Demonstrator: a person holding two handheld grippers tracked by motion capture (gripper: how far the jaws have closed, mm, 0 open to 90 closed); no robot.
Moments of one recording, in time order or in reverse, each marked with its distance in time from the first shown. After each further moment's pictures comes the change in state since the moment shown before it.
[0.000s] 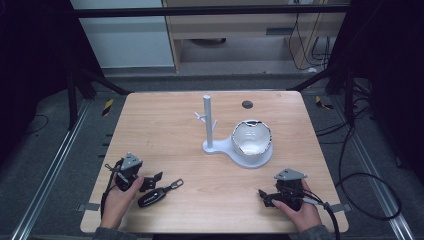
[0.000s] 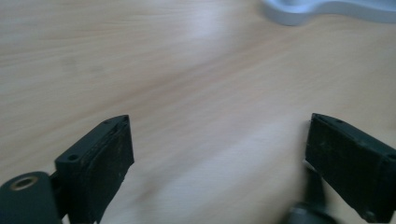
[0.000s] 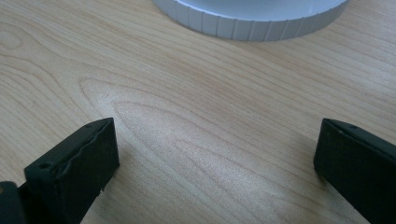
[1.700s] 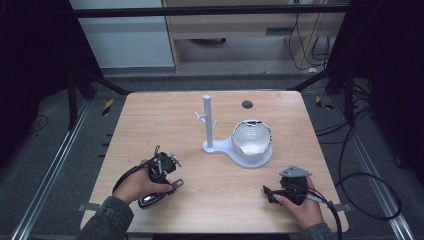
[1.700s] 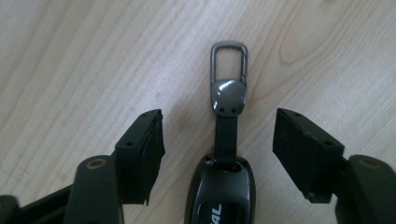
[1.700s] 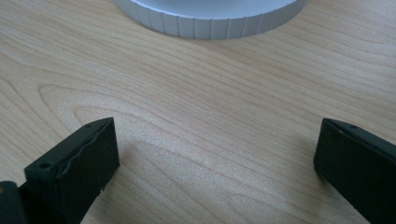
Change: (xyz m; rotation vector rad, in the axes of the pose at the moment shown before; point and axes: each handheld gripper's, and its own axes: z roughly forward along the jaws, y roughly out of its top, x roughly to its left) left arm -0.061 0.064 0.041 0.735 -0.128 0.376; right arm -0.015 -0.001 -0.001 -0.001 -0.042 0.040
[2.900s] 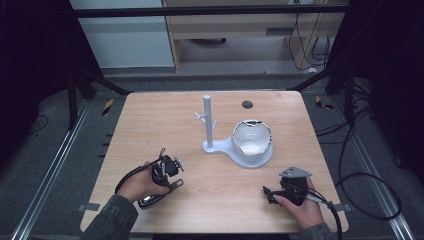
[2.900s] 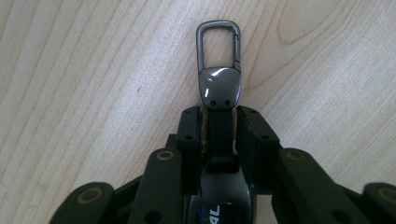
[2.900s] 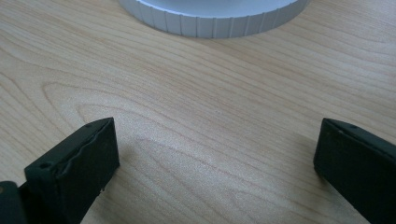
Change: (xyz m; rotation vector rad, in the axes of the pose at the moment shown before) left arm -0.001 0.005 0.013 0.080 -0.027 0.057; right arm 0.001 -0.001 -0.001 0.000 0.001 -0.003
